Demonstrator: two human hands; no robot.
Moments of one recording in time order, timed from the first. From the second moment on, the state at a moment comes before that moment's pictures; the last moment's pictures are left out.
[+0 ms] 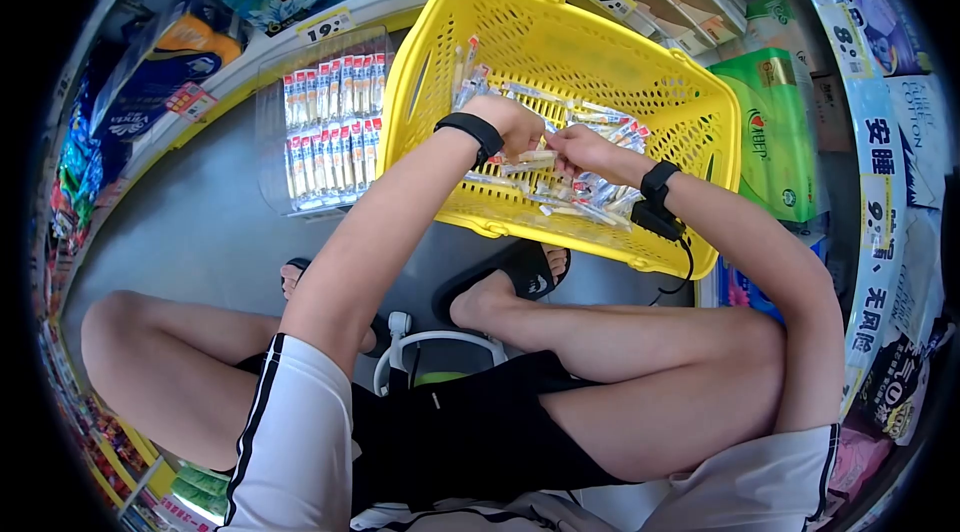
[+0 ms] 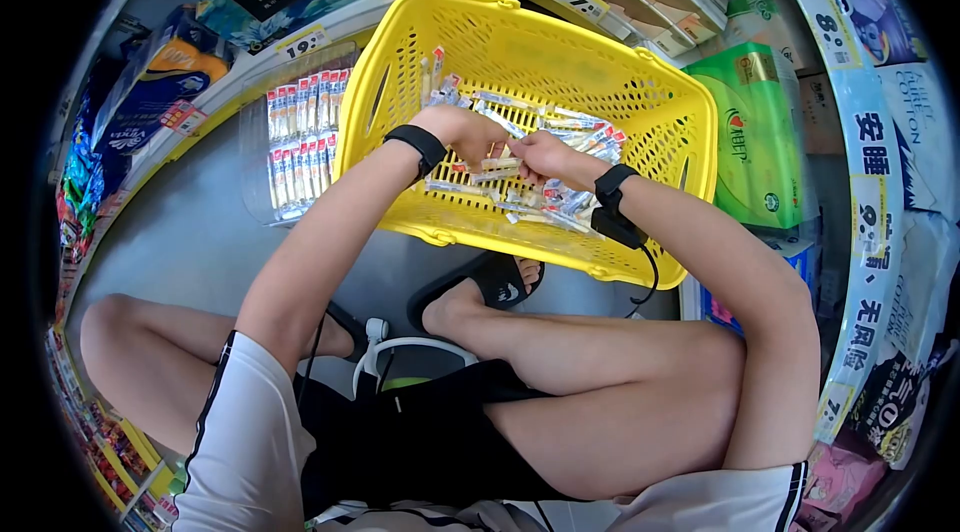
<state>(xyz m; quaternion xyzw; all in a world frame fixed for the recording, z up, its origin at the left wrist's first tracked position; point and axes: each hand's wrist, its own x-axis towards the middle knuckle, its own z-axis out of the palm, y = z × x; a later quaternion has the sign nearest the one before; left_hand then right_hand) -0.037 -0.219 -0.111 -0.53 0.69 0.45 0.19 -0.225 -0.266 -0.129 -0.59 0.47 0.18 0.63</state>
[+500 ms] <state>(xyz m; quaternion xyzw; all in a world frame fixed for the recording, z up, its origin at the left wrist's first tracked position) -0.016 -0.196 -0.059 -0.58 0.68 0.44 0.10 -0.235 -0.261 -0.090 -0.71 0.41 0.14 0.56</state>
